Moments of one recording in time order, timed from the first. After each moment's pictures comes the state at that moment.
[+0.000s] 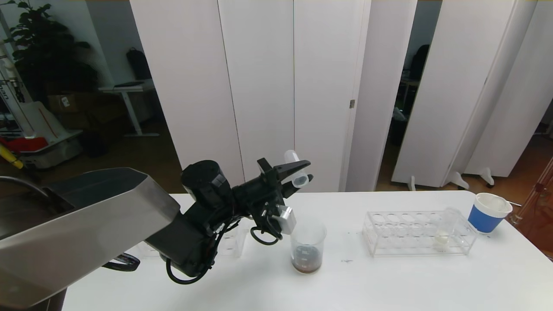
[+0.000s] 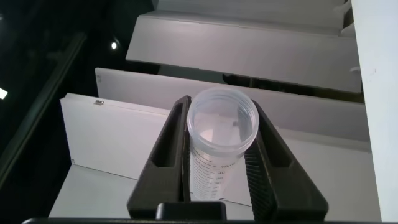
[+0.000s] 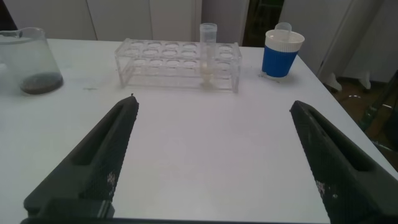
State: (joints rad) left arm -0.47 2.22 -0.96 -1.56 -0.63 1.35; right arm 0.00 0.00 0.00 0.00 0.01 0.00
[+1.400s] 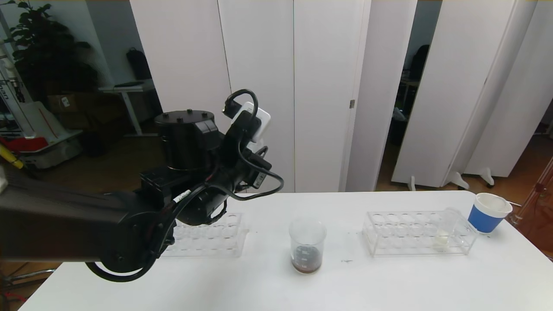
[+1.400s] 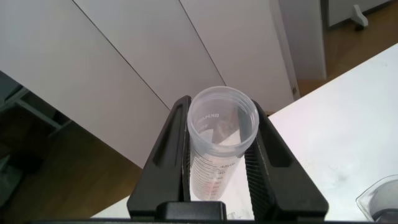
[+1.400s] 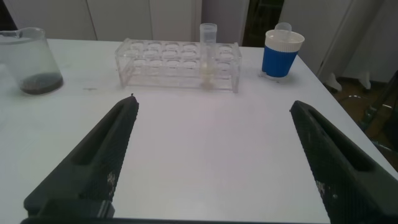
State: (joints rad) left arm -0.59 1.81 -1.01 -0.73 0.35 0.43; right arm 0.00 0.00 0.00 0.00 0.01 0.00
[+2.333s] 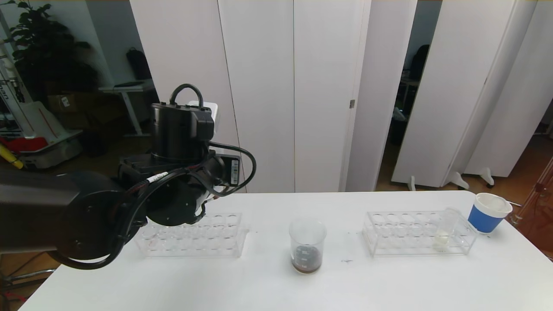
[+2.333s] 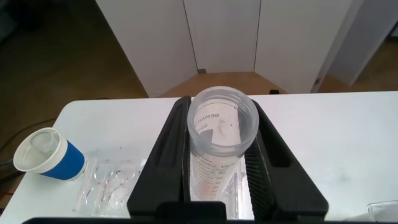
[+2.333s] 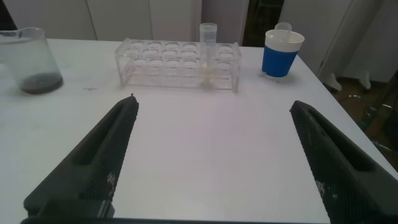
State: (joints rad) left arm -0.56 1.74 -1.06 -0.38 0.65 -0.07; right arm 0.00 0.00 0.00 0.00 0.01 0.00
